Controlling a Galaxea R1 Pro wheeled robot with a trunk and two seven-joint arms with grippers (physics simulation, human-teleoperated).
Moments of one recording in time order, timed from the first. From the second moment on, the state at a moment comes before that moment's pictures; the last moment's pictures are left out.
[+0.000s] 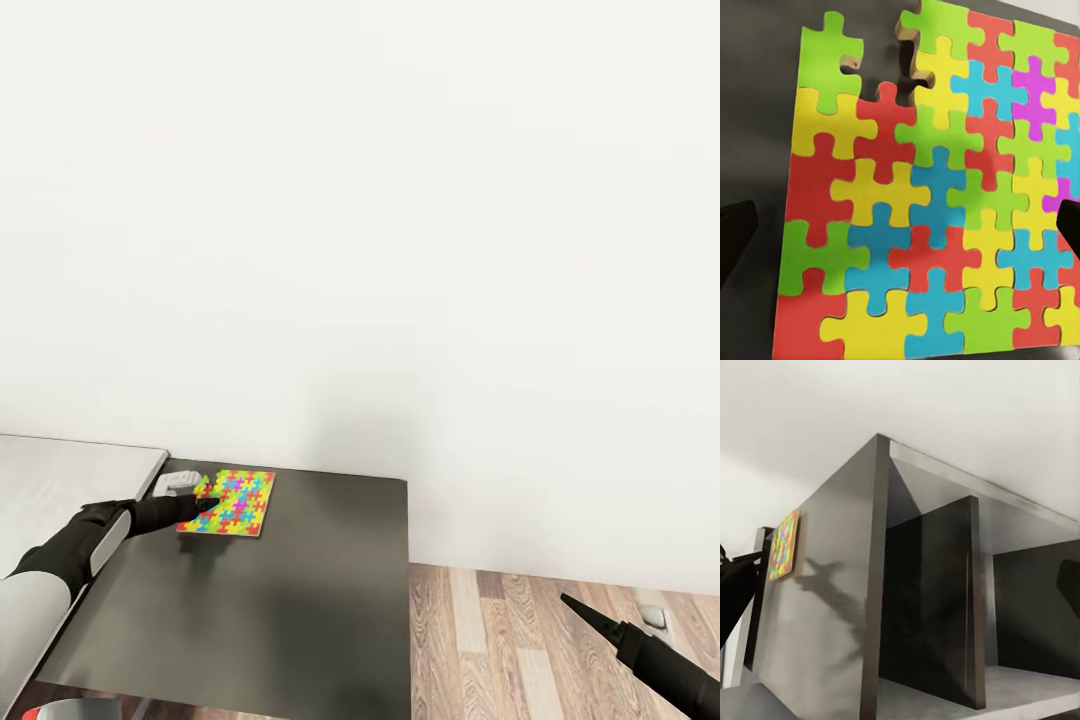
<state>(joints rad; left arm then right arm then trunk) -0.81 0.36 -0.10 -0.49 0.28 0.42 -0.47 -0.07 -0.36 -0.41 -1.05 -0.59 0.55 1.07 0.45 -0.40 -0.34</state>
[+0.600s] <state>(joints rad) -0.81 0.36 -0.10 -0.48 0.28 0.42 -0.47 -0.07 -0.36 -0.41 -1.05 -0.59 0.55 1.07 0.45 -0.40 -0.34</state>
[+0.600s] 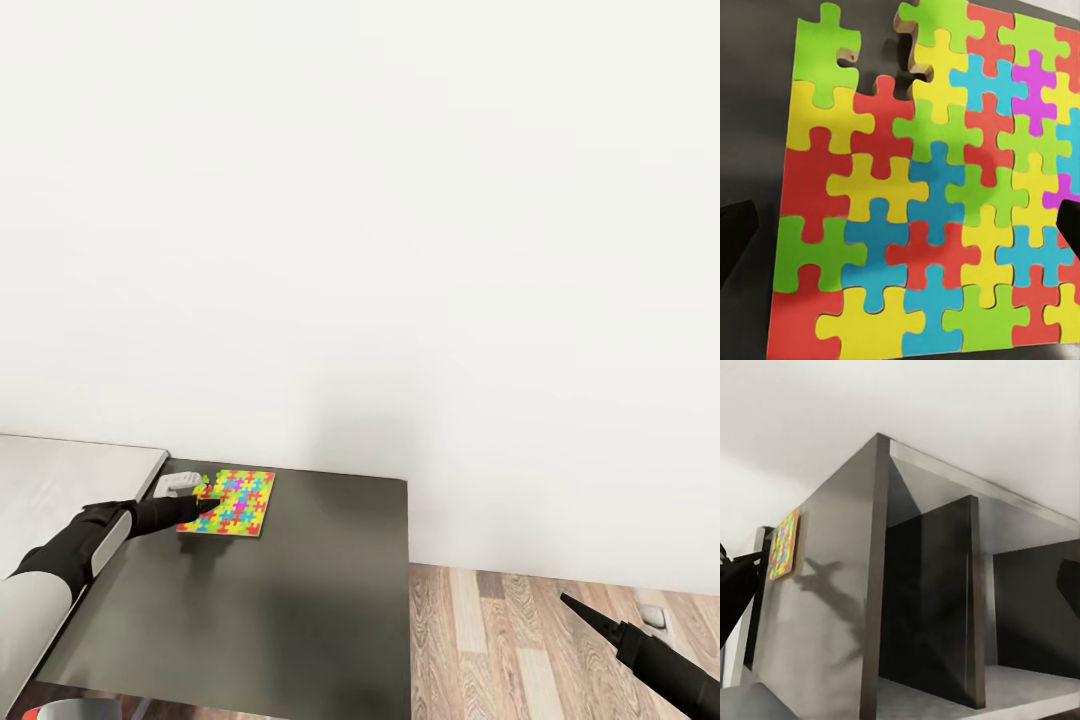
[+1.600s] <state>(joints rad) -0.81 0.36 -0.10 -0.48 0.28 0.42 -0.49 -0.07 -0.36 -0.41 -1.05 -0.58 0.55 1.07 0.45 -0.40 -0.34</state>
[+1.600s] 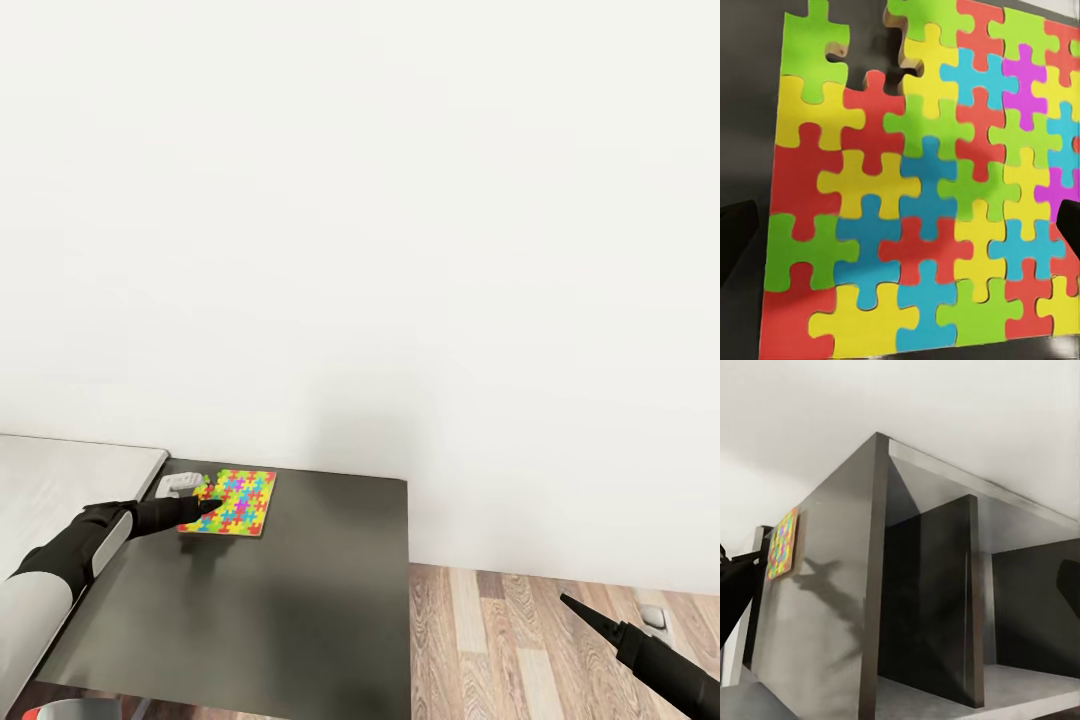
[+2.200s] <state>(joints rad) -0.81 0.34 -0.11 -0.48 0.28 0.42 -0.55 -0.07 -0.36 -0.41 -1.05 -0.59 0.55 1.07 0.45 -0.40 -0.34</state>
